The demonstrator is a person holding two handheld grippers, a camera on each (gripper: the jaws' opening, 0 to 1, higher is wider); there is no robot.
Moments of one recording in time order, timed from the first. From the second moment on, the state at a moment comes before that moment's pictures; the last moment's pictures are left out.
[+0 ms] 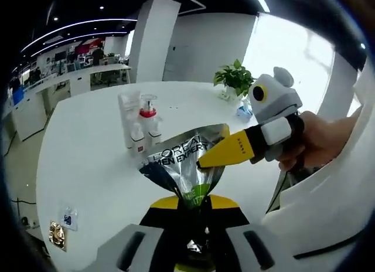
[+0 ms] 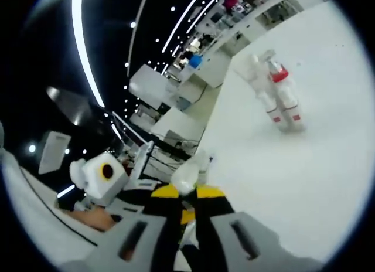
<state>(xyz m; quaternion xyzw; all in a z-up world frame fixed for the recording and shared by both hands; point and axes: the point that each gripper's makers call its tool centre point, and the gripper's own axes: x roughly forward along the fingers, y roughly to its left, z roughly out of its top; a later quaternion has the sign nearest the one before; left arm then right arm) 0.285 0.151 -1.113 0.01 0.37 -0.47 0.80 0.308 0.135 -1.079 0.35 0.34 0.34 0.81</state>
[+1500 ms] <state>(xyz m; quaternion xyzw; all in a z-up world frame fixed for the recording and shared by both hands) 0.287 0.171 -1.037 -0.39 0.31 -0.55 0.67 0.292 0.128 -1.025 0.37 0.33 0.53 0.70</state>
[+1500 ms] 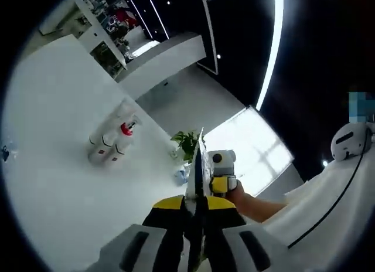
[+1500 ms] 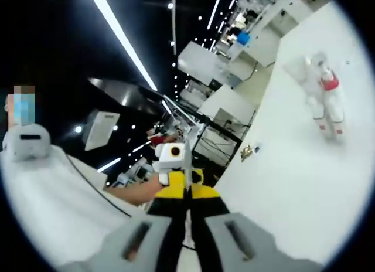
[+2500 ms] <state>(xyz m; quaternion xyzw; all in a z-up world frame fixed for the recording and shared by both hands) 0.312 0.178 -1.012 -0.53 0.26 -0.47 0.66 0.302 0.160 -1.022 0.46 0.28 0.49 0.69</state>
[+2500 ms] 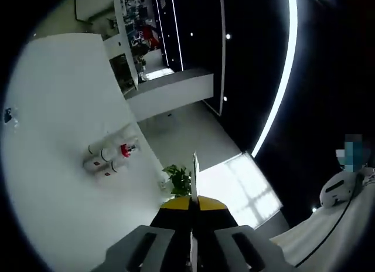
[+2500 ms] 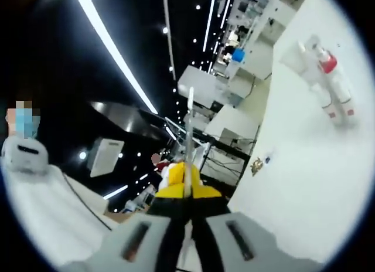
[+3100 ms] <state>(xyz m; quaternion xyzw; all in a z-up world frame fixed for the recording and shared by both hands) 0.297 0.170 -1.027 -0.48 0.31 -0.50 0.64 0.300 0.167 -1.032 0.46 0.31 0.49 0.67</state>
